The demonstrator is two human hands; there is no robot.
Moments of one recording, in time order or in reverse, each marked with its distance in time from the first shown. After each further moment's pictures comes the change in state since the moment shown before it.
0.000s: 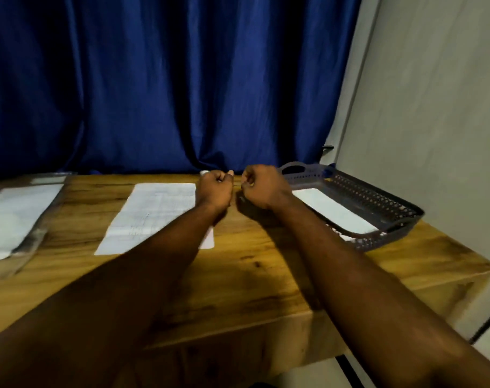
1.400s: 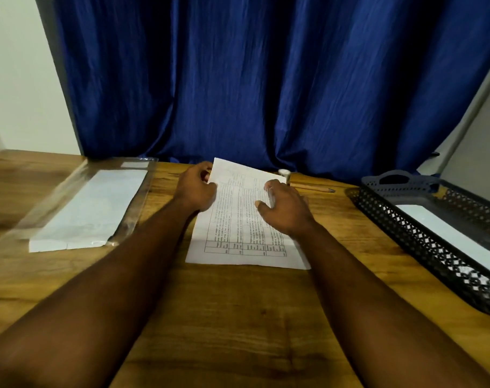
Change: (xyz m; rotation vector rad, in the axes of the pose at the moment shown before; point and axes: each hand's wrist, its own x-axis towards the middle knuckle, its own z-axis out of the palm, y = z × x) left_hand 0.075 -0.078 -0.202 0.344 0.082 -0.003; right_hand 0.033 -0.079 0.150 0.018 -0.113 -0.076
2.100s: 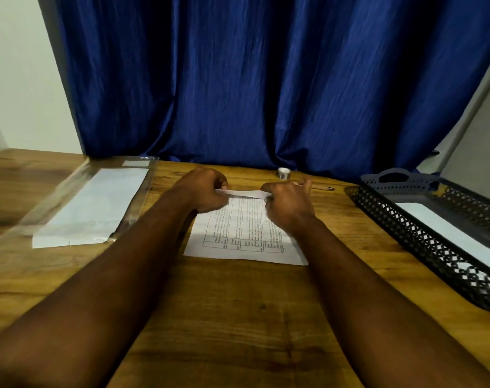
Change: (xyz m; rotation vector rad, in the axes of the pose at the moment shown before) left_hand -0.008 0.024 -0.025 0.526 -0.358 0.260; right_hand 0.000 -0.005 -0.010 -0.297 0.119 -0.150
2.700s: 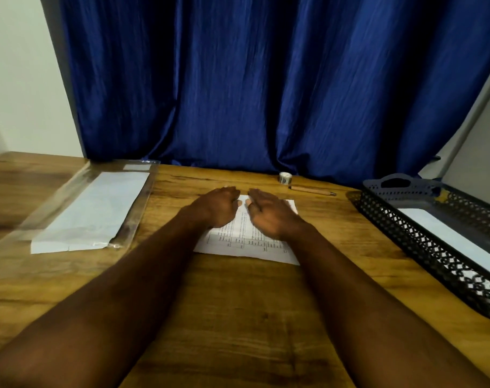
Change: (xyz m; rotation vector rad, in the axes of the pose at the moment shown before) left_hand 0.004 0.012 0.042 0.165 -0.167 0.014; right_hand -0.003 -0.027 0.001 0.213 -0.430 0.021
